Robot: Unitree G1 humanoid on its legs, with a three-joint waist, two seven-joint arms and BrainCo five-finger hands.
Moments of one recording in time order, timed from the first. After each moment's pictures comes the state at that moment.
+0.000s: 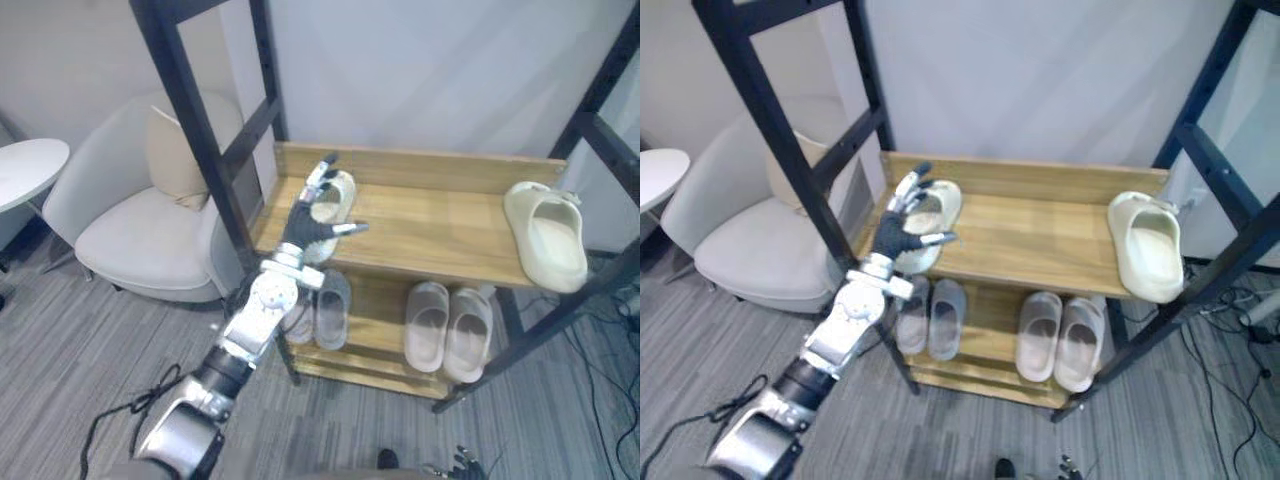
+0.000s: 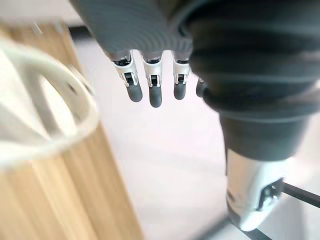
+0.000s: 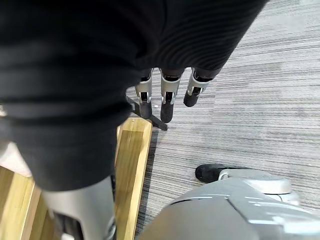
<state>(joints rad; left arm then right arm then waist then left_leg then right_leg) -0.52 0.25 -0.35 0.25 -0.02 -0.23 0.27 0.26 -0.16 -0.08 0.95 0.00 -0.15 -0.10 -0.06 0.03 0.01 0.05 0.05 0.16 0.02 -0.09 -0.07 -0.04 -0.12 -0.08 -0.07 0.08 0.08</state>
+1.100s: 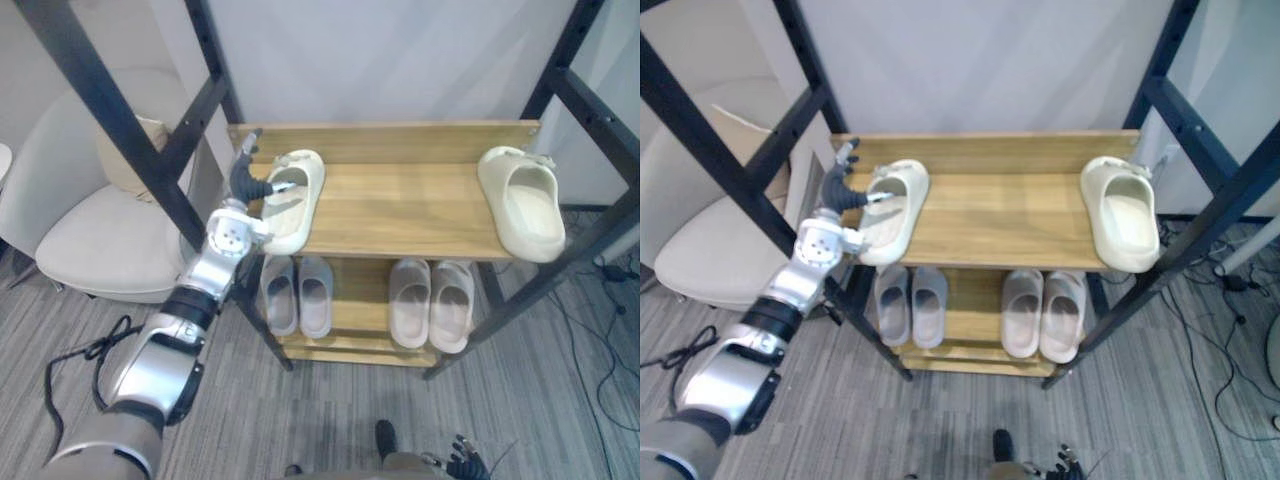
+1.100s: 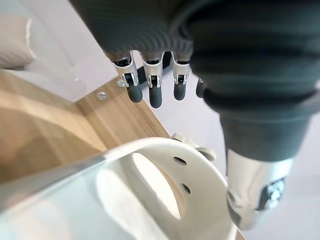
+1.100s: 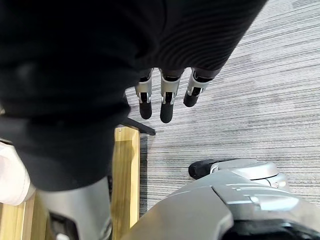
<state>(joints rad) -0.82 0.41 -0.29 0.68 0.05 -0.14 0.30 0.29 -0.13 -0.11 0.83 0.00 -0.15 -0.07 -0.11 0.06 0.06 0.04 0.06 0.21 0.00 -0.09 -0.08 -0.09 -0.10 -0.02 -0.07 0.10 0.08</state>
